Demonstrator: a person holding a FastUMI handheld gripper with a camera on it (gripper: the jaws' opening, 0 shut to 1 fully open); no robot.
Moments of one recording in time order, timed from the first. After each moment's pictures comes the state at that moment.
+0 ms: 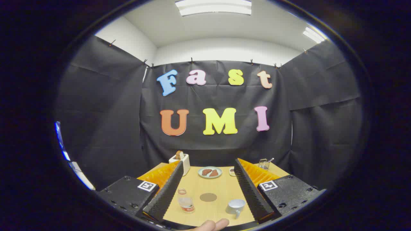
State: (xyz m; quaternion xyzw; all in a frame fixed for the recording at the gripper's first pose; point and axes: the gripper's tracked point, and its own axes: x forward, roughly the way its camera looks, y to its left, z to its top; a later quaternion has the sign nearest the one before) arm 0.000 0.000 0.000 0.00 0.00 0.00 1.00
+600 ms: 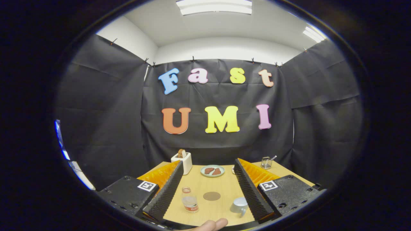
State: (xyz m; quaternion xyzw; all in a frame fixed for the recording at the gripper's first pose) arm 0.008 0.018 -0.028 0.00 0.01 0.00 1.00
